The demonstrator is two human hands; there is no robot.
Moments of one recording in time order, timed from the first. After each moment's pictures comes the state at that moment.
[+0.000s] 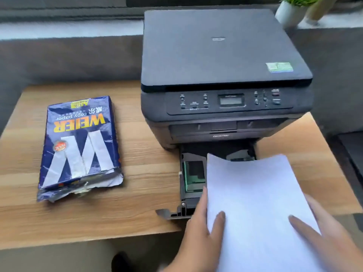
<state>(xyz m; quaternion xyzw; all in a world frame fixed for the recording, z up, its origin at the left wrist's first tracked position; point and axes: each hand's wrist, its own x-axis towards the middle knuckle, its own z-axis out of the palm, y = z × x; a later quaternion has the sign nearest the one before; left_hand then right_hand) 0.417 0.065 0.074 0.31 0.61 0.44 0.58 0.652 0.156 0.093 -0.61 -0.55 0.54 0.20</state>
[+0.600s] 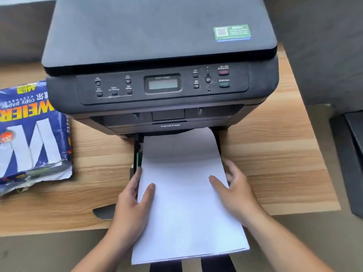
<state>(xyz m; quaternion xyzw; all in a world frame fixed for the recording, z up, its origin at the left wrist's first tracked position) 0.430 0.130 0.033 0.19 0.80 0.38 0.43 0.637 0.254 0.018 -0.59 -0.50 0.62 0.14</state>
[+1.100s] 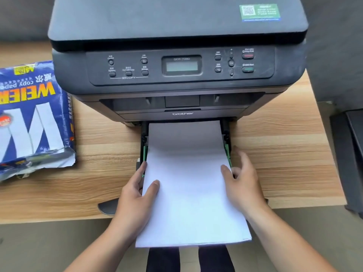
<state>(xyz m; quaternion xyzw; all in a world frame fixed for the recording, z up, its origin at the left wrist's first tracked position) 0.417 0.115 0.024 0.16 0.79 0.37 0.47 0.619 0.242 0.007 -0.66 -0.54 0.51 0.12</state>
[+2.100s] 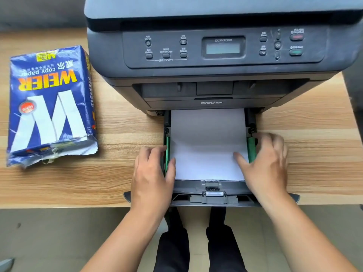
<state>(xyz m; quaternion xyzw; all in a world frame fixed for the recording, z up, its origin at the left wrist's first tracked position) 0.396 0.119 0.019 0.40 0.87 0.22 0.18 0.588 0.251 -0.001 -0.68 -0.71 0.19 0.10</state>
